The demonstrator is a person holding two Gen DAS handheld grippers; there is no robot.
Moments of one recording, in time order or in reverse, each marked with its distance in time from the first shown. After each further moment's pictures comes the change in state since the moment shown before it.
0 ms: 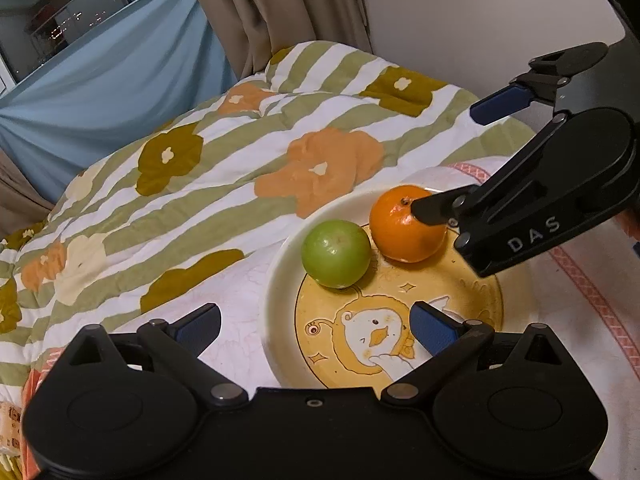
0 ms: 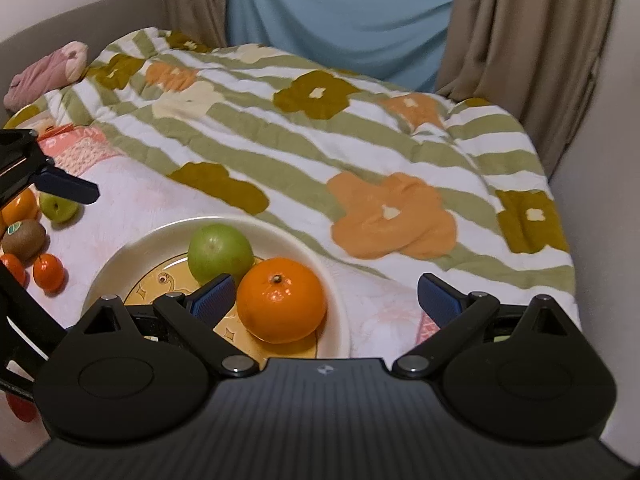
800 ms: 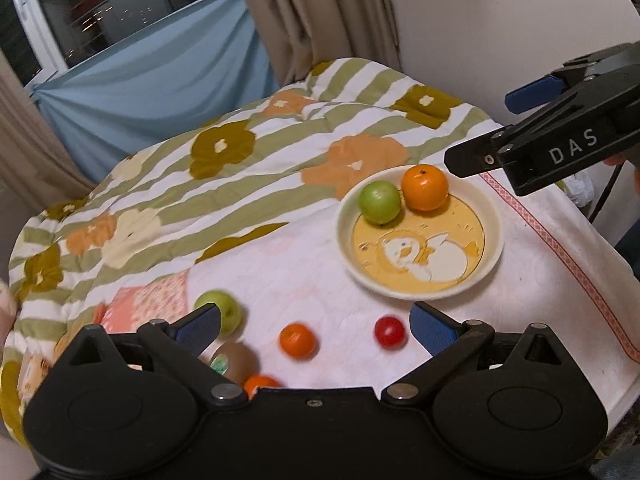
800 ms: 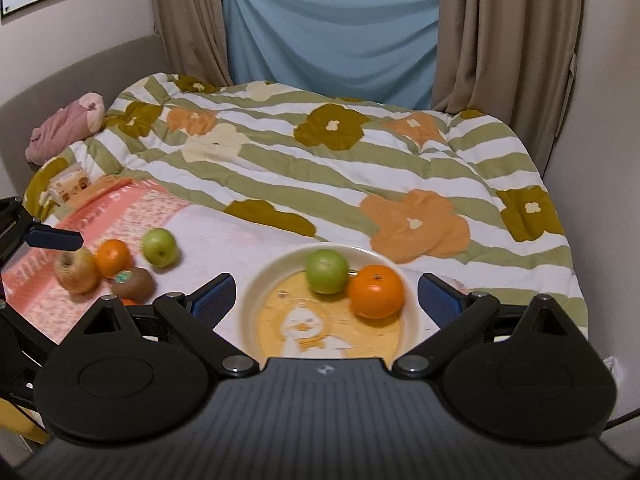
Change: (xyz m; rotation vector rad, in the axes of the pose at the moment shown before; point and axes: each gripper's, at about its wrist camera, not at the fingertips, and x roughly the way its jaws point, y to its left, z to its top) left arm -0.131 0.042 -0.075 -0.080 -0.028 0.060; right arm -0.135 0.080 0.019 0.123 -0.055 0.030
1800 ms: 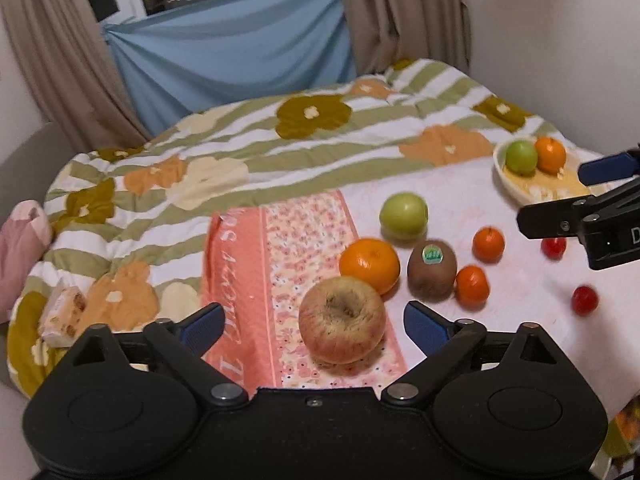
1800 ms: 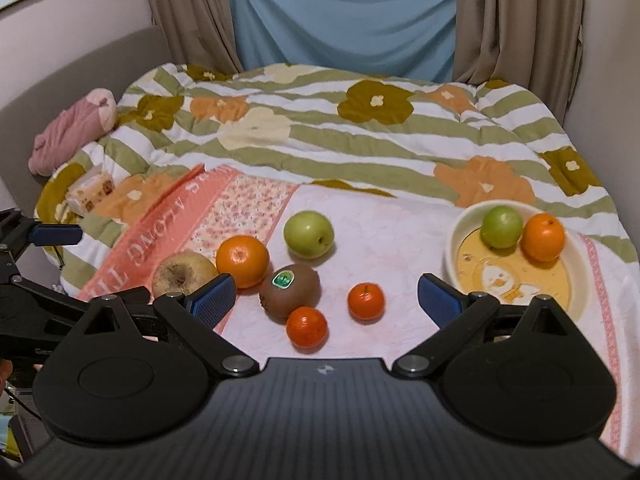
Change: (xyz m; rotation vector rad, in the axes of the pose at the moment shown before) left arm 0.006 0.185 -0.126 -0.132 -0.023 0.027; right arm 0.049 0.228 -0.012 0.106 0.058 -0.040
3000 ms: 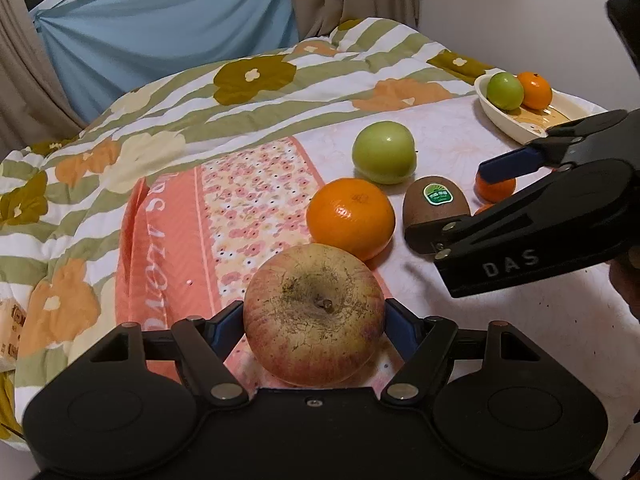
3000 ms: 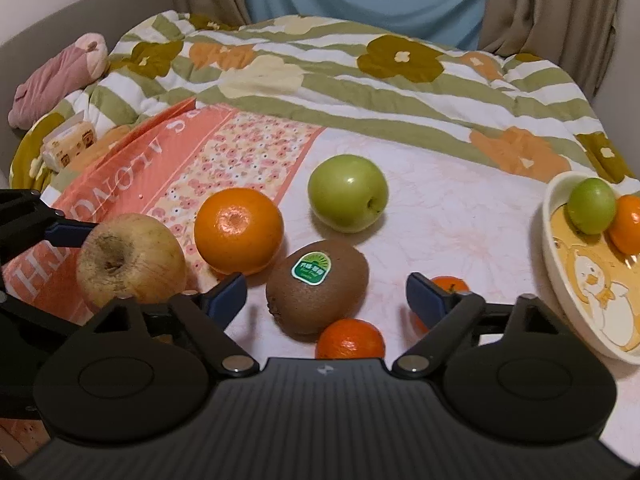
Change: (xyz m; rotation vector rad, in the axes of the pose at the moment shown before) left arm 0.080 0.006 -0.020 0.087 0.073 -0.148; right arm 0.131 0.036 -0.019 -0.065 0.103 -0.002
